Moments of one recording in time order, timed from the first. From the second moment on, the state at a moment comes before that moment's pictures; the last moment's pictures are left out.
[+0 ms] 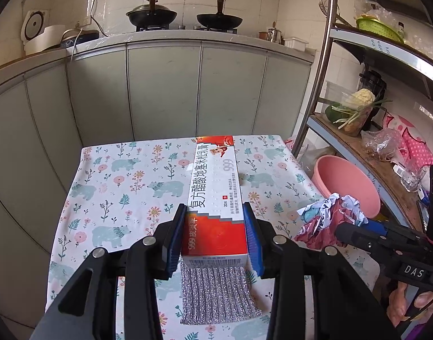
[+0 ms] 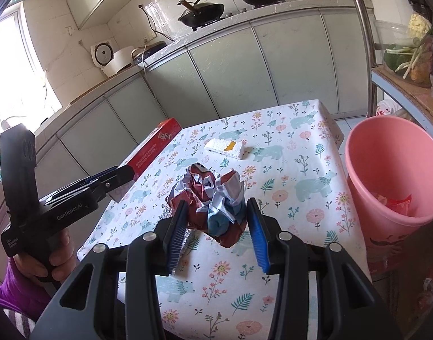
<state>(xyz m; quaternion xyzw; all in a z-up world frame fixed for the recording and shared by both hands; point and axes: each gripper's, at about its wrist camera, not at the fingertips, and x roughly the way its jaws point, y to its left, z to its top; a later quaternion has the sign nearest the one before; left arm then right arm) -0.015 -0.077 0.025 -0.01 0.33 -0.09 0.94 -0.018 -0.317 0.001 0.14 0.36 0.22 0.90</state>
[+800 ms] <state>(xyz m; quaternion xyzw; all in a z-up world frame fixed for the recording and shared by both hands) 0.005 -0.151 0.024 0.03 0.33 -0.15 0.93 -0.024 -0.388 -0.001 0.18 0.33 0.14 0.91</state>
